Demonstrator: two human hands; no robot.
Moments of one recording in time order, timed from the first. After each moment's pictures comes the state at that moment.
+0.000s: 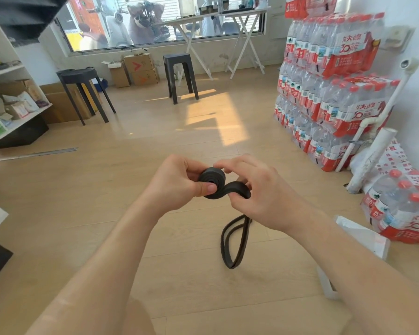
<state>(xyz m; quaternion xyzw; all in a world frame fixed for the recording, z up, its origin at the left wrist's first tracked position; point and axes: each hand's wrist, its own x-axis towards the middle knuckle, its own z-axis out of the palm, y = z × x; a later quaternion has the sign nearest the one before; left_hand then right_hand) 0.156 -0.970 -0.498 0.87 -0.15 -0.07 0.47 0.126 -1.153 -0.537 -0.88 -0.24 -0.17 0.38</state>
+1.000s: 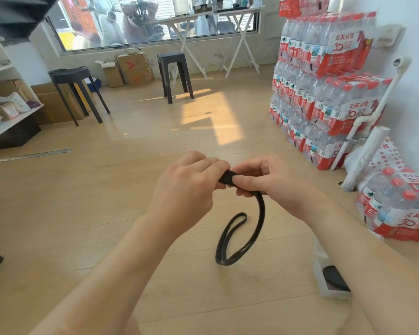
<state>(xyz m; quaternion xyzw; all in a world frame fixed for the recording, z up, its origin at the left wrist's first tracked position) 0.152 -0.990 -0.522 0.84 -0.41 0.35 0.10 0.132 -1.180 -0.522 -0.77 -0.08 0.05 0.63</state>
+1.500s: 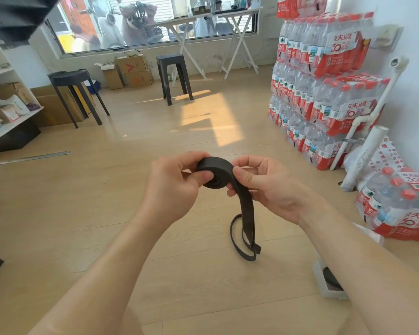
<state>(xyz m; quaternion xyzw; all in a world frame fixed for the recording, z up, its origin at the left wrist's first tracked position) 0.144 -0.988 -0.504 0.85 -0.19 0.14 0.47 0.132 -1.175 -0.528 -0.66 -0.08 0.08 0.74</state>
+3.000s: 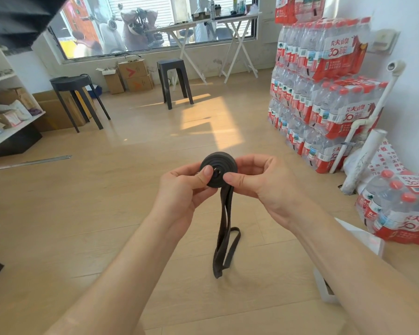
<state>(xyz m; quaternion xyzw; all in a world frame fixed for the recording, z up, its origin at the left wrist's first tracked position) 0.147 -1.008 -0.513 0.56 0.00 -0.10 0.82 0.128 -1.164 -0.521 -0.65 0.00 -0.04 0.76</state>
